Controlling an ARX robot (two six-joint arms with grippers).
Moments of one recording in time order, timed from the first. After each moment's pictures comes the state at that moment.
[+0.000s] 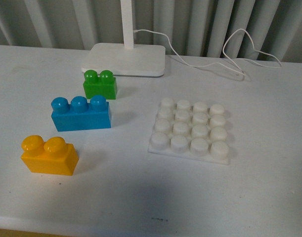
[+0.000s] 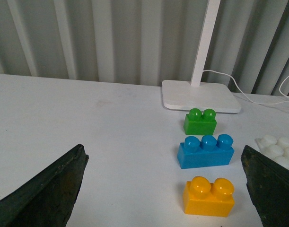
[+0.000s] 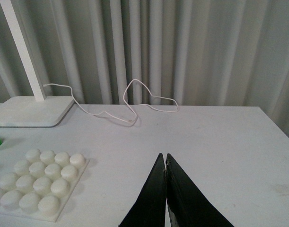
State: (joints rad) left arm 0.00 0.00 0.01 0.00 0.00 0.00; right arm 0.00 0.15 0.01 0.15 0.00 0.00
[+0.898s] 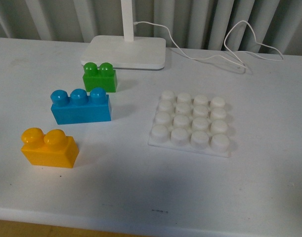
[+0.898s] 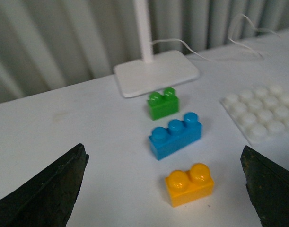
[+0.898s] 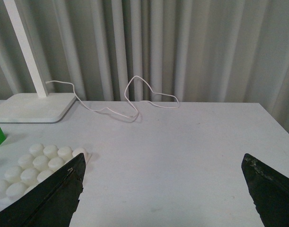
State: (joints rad) left arm 0.04 0.53 0.22 0.14 0.34 0.28; right arm 0.00 0.00 0.01 0.00 0.00 0.00
